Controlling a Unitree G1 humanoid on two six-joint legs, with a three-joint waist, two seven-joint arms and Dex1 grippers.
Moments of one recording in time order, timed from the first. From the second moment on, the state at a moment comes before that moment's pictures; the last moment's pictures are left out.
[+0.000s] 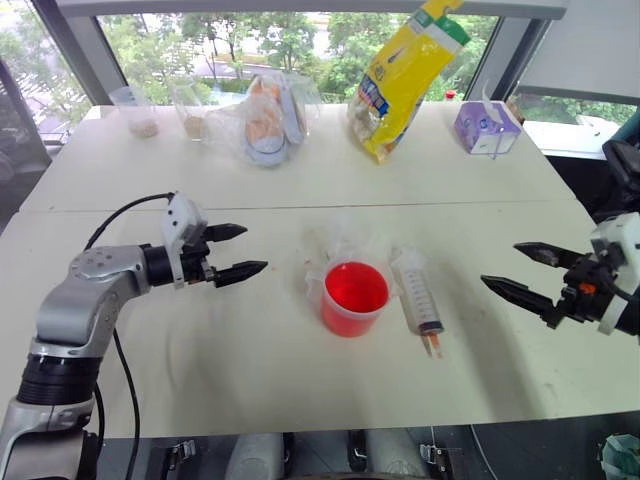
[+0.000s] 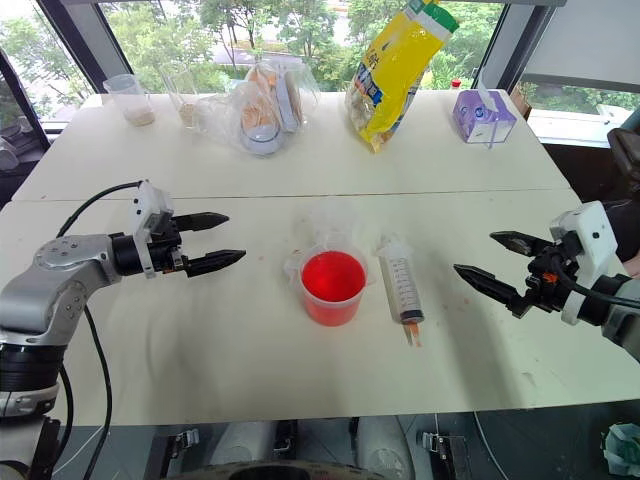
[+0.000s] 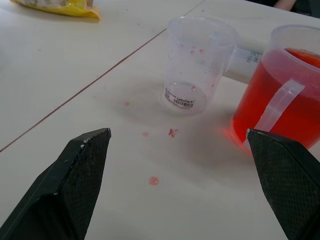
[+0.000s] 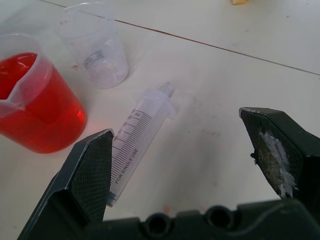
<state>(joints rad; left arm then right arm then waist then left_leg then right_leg) -0.35 0.73 0.09 -0.14 -0.52 0.56 -1.02 0.12 -0.94 -0.56 -0.45 0.69 0.73 0.84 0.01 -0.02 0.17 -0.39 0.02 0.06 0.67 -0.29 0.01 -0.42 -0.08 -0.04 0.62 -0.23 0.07</state>
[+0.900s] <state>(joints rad) -0.32 0.75 0.11 -0.21 -0.58 0.61 -1.01 0.07 -0.94 -0.51 -0.41 0.65 0.73 0.87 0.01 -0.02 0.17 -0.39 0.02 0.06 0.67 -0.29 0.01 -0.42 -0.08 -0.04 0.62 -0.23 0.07</state>
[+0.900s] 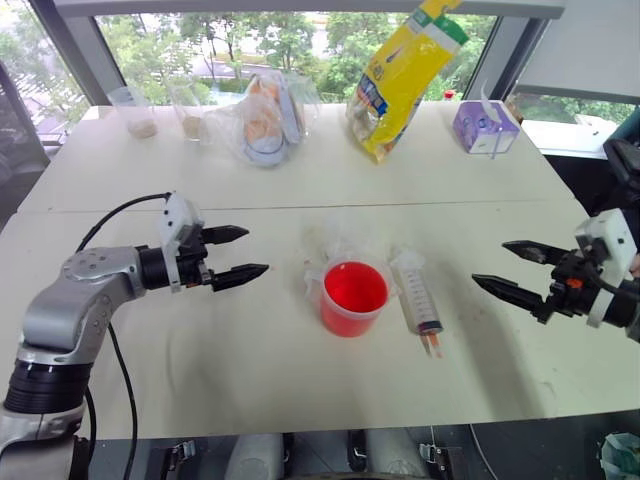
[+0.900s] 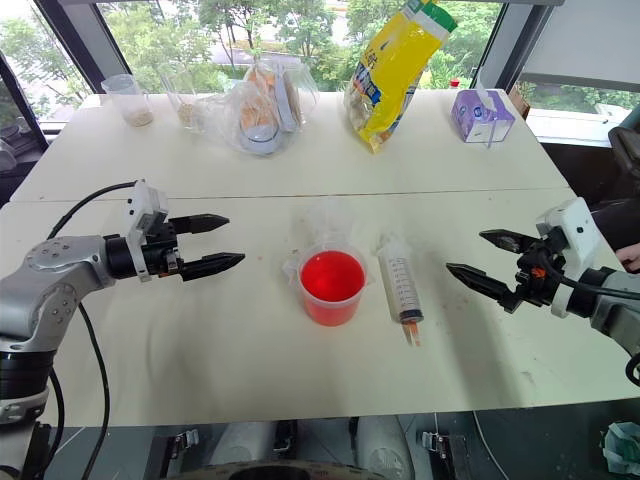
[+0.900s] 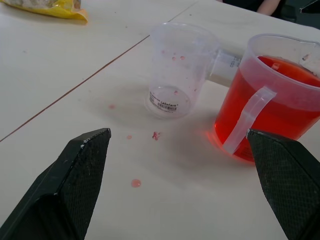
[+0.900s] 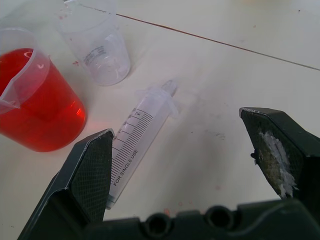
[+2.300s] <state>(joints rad) -0.34 0.65 0.04 -0.21 -0.53 0.55 -0.95 -0.89 -0.85 0.46 -0.03 0.67 1.60 0.45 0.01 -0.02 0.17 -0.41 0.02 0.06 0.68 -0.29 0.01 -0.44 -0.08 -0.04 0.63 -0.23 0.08</state>
